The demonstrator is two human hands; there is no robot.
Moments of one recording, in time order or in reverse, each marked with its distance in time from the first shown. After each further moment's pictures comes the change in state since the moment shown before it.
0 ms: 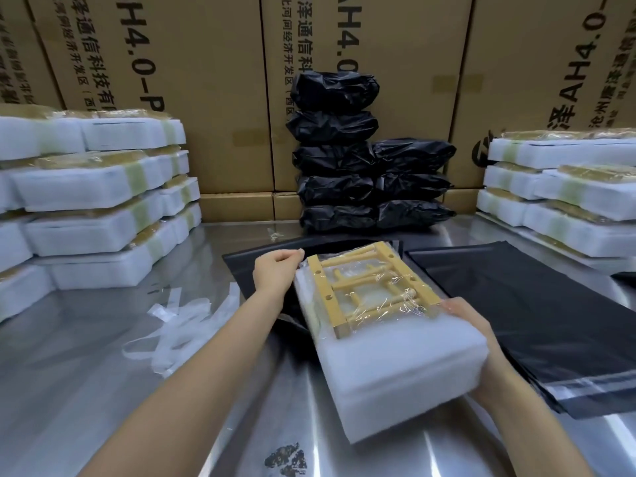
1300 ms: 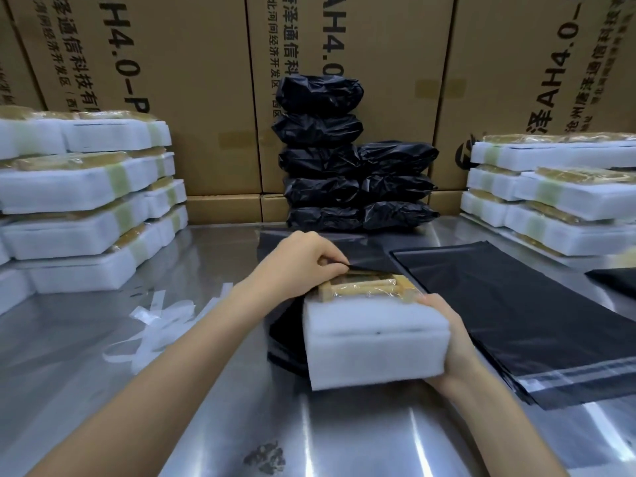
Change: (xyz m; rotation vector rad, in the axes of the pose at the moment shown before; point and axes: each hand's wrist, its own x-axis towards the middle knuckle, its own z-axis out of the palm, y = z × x) left_hand -0.069 0.073 0.005 0.869 -0.558 0.823; right_hand 0.004 0.011 -0.009 0.227 -0.143 0.006
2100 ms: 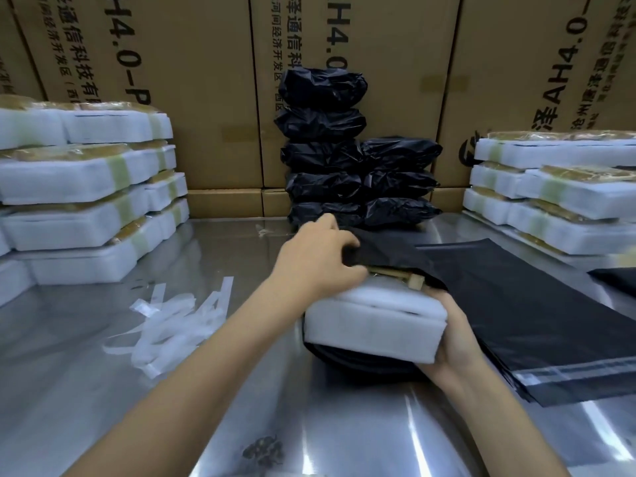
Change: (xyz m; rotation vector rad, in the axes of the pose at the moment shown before) left_hand 0.003 0.020 0.014 0.162 0.115 -0.111; right_hand 0.011 0.005 -0.015 0.004 0.026 -0.121
